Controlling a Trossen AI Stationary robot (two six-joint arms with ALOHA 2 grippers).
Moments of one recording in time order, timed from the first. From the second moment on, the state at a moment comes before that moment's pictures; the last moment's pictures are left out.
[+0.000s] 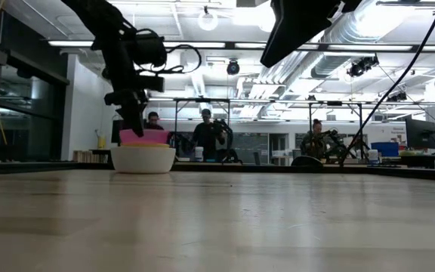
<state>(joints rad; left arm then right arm) 0.60 1.45 1.01 -0.68 -0.05 0.50 0.41 1.75 1.42 -0.83 0.61 0.24</state>
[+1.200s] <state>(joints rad) 0.60 1.47 1.07 -0.63 -0.03 0.49 0.37 1.75 1.42 -0.82 0.58 0.24</state>
